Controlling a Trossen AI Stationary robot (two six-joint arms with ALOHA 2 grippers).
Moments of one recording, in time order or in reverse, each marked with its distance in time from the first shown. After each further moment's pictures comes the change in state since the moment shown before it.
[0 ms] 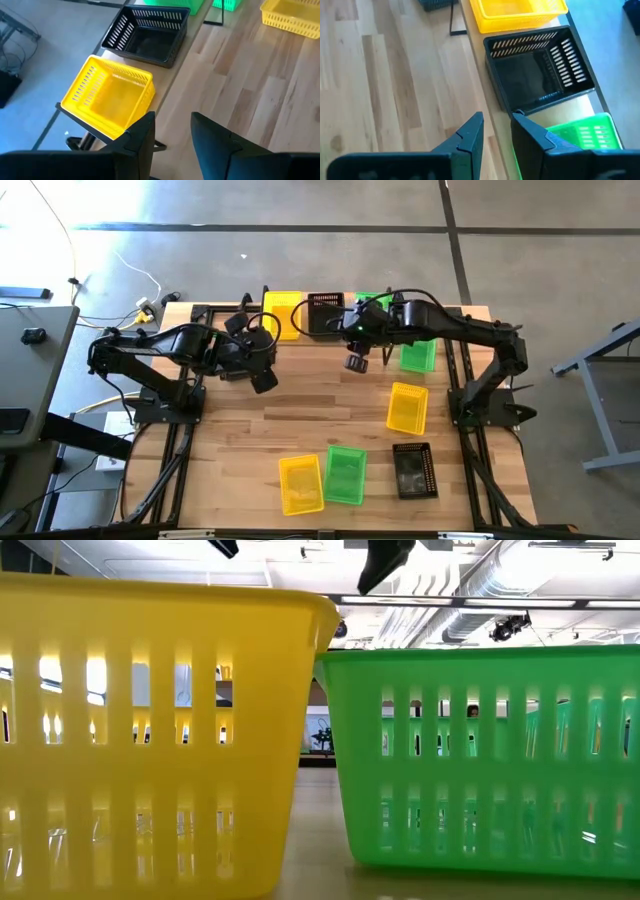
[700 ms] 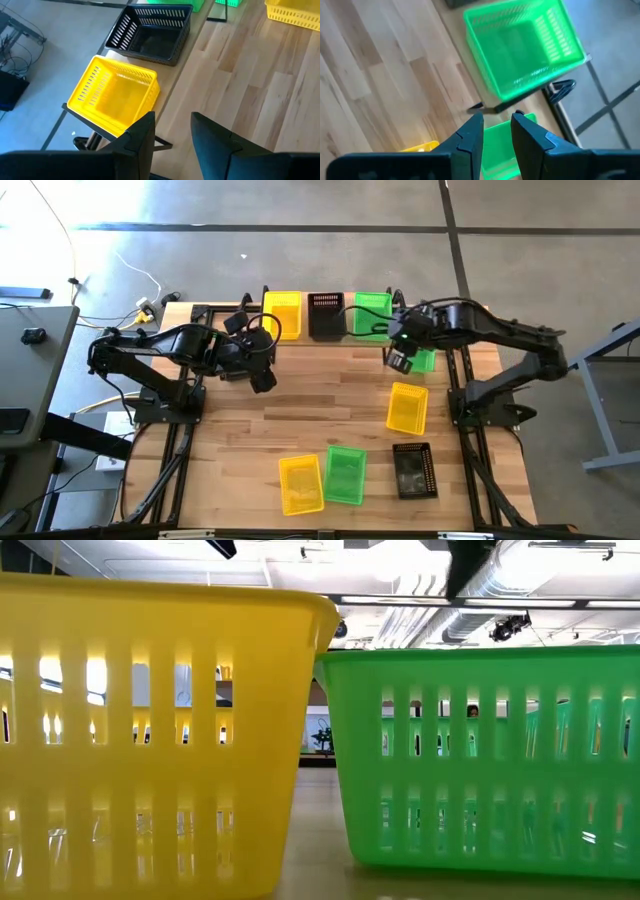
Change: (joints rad) left arm 0.000 0.000 0.000 -0.014 -0.017 0.019; right arm -0.013 -0.318 -0.289 -0.235 0.122 0.217
